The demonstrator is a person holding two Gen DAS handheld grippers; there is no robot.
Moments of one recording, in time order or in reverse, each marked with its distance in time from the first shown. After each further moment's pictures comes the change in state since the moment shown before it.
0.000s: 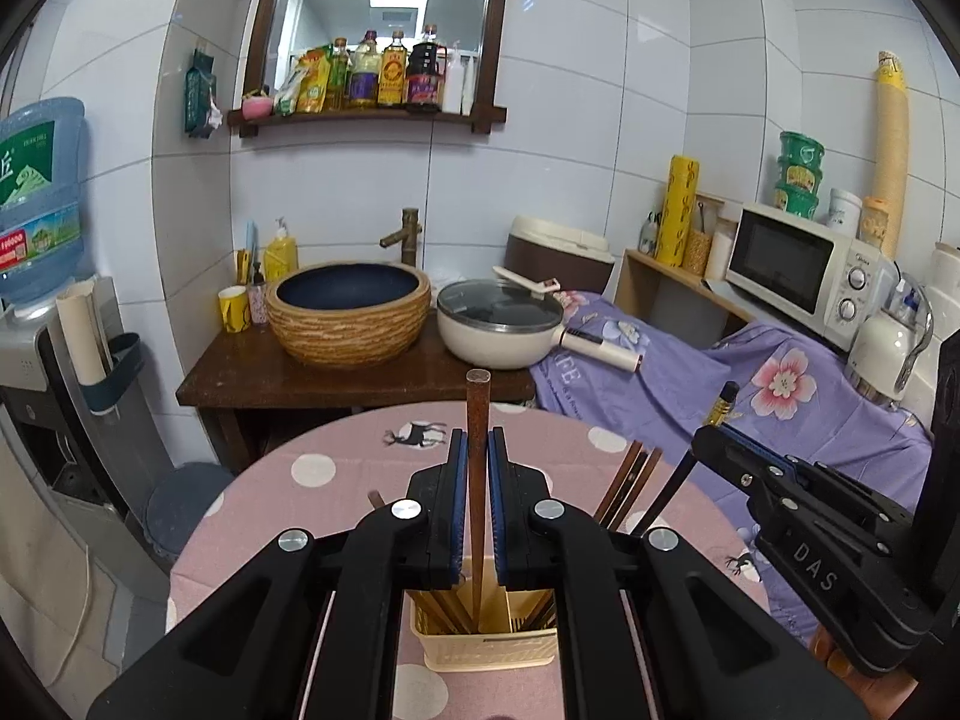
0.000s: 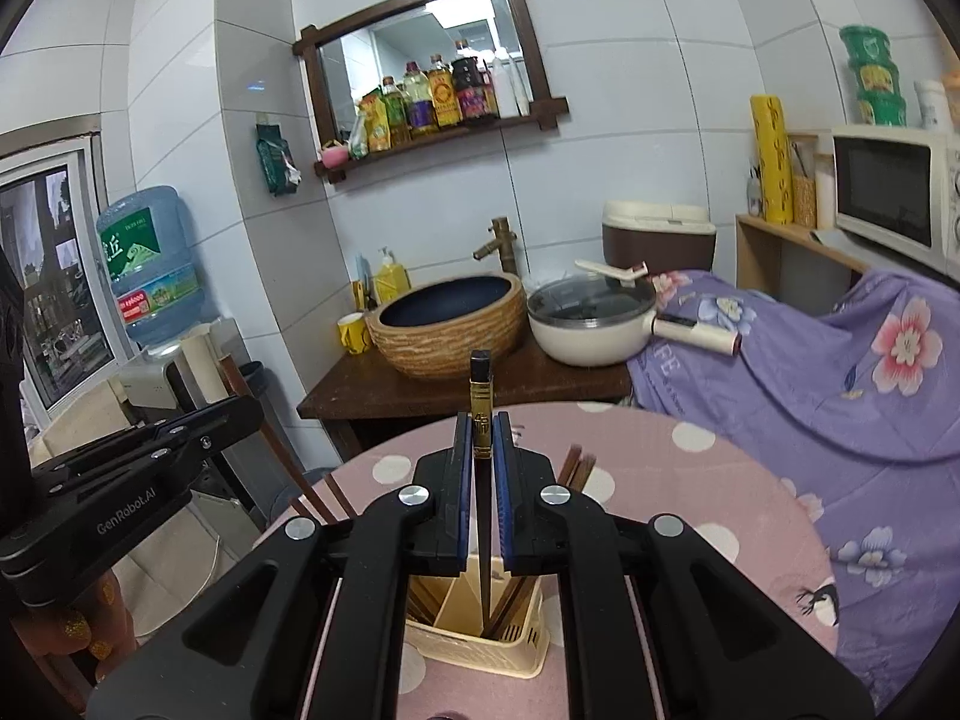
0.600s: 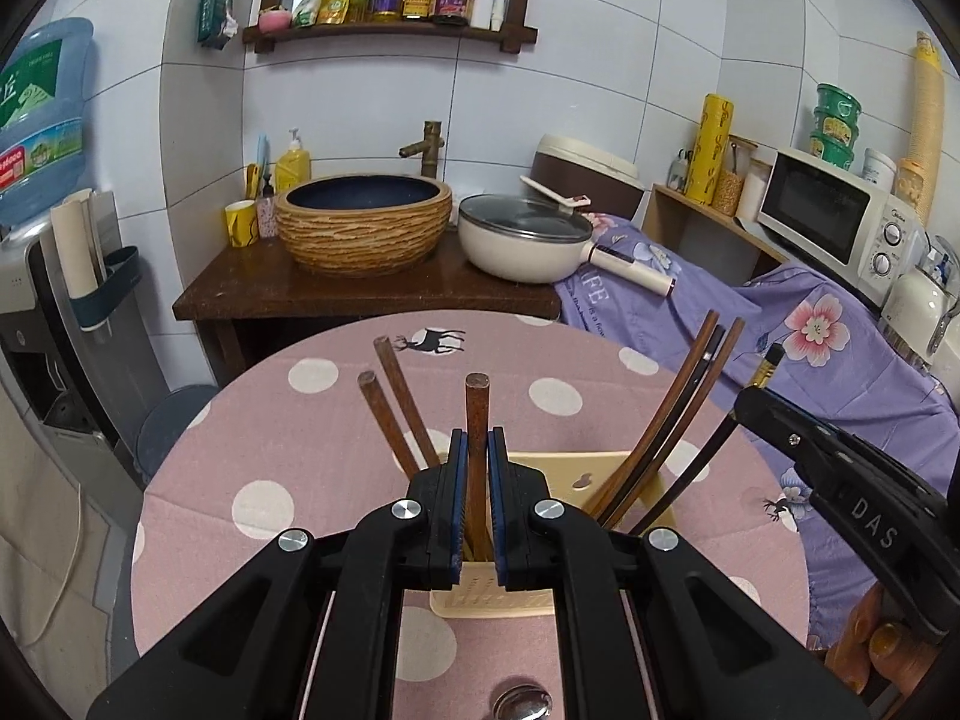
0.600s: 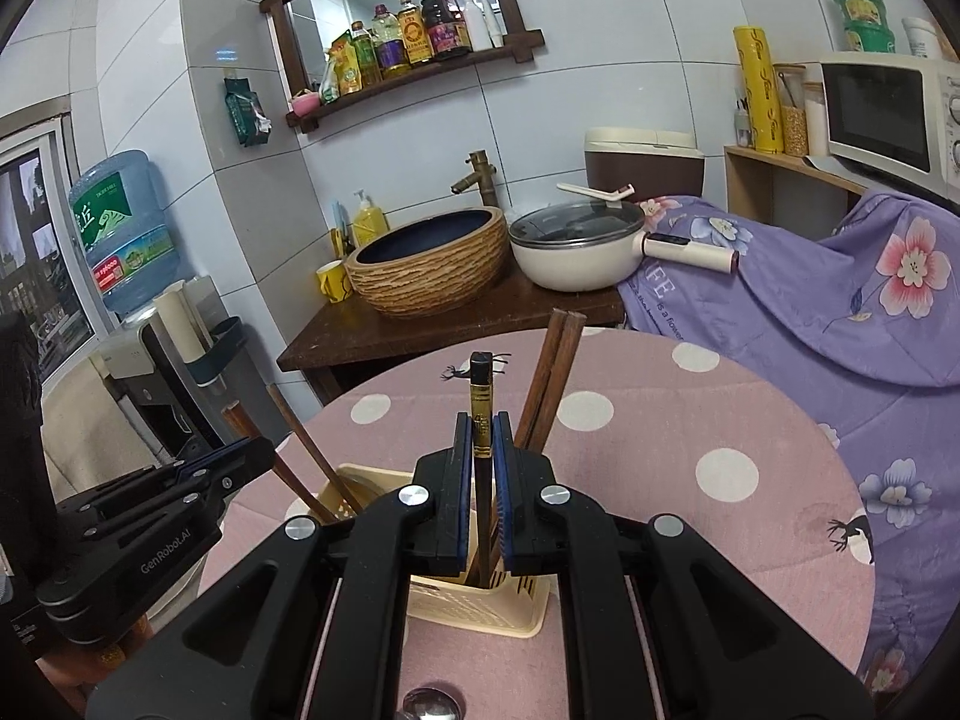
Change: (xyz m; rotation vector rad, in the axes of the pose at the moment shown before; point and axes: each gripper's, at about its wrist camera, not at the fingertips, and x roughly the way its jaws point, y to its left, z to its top) left arm 0.051 0.021 -0.065 -0.049 0.143 0.032; right arm 0.039 -0.019 -0.055 0.044 0.094 -0.033
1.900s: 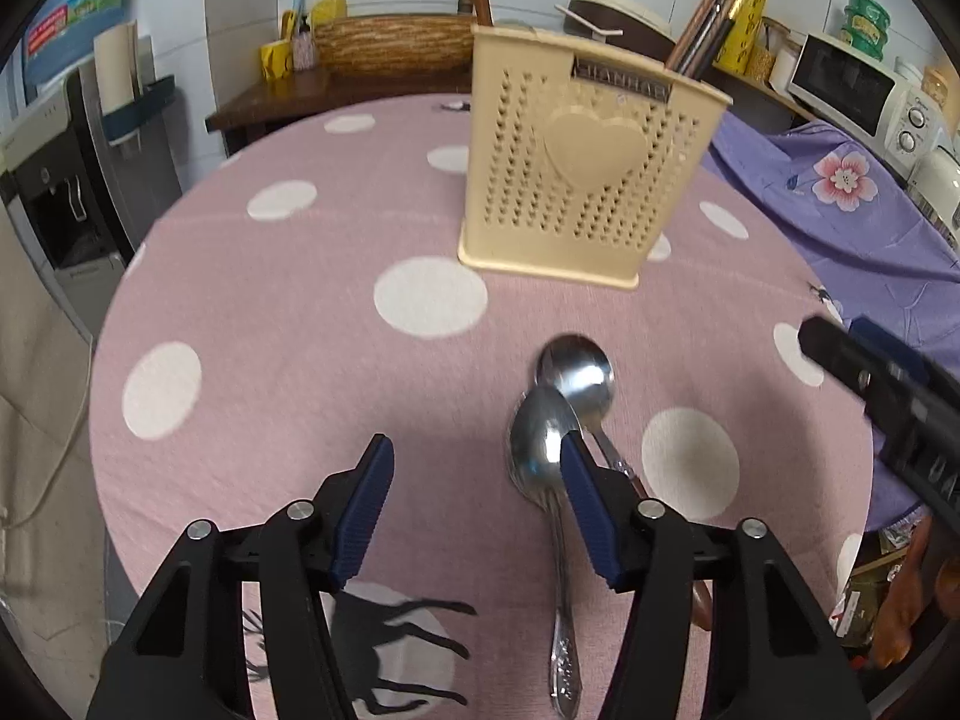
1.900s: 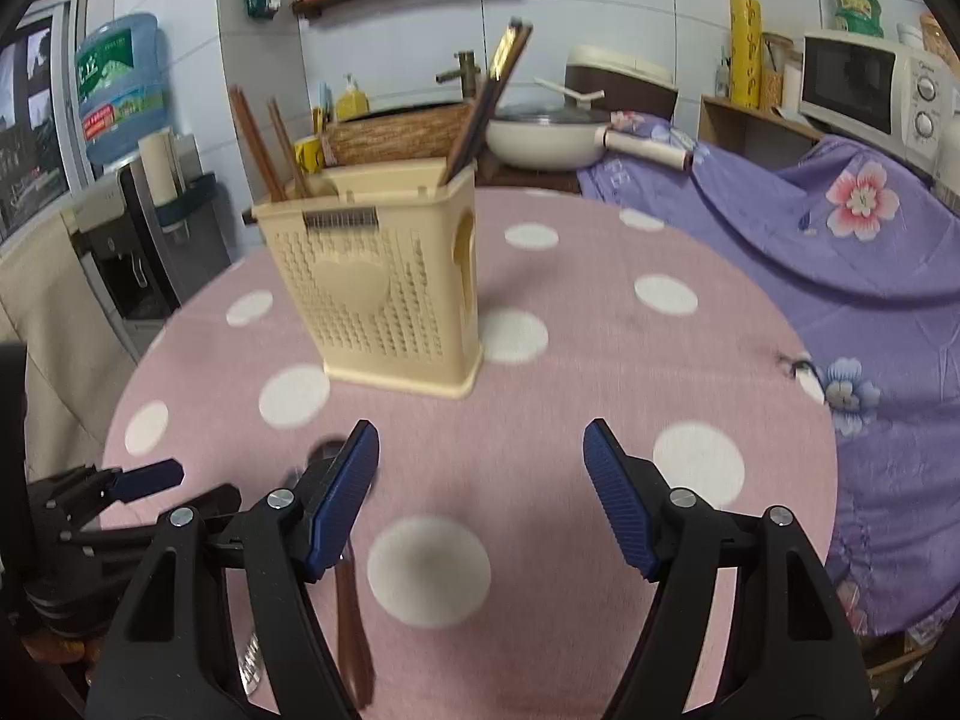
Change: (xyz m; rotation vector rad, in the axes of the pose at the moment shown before) left arm -0.005 0.012 -0.196 -0.052 0.292 0.056; right arm -0.043 -0.014 -0.177 -0.142 0.184 -0.146
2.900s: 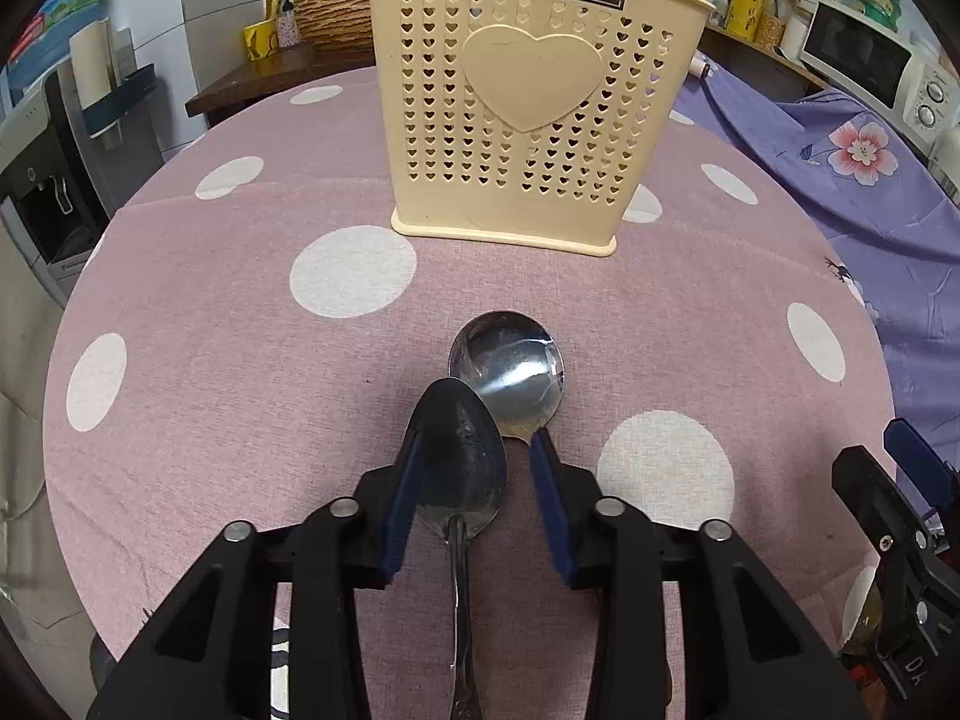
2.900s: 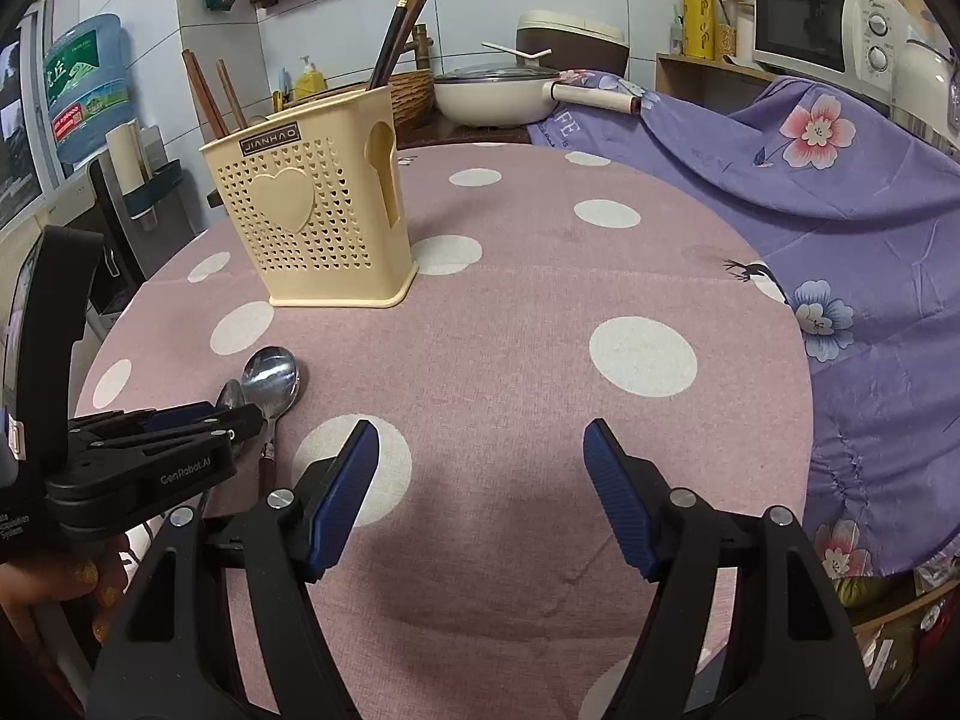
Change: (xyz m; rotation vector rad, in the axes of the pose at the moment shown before) left arm 0.041 -0.048 0.004 0.005 0.059 0.042; right arm -0.003 -0.034 -0.041 0.078 0.027 -0.038
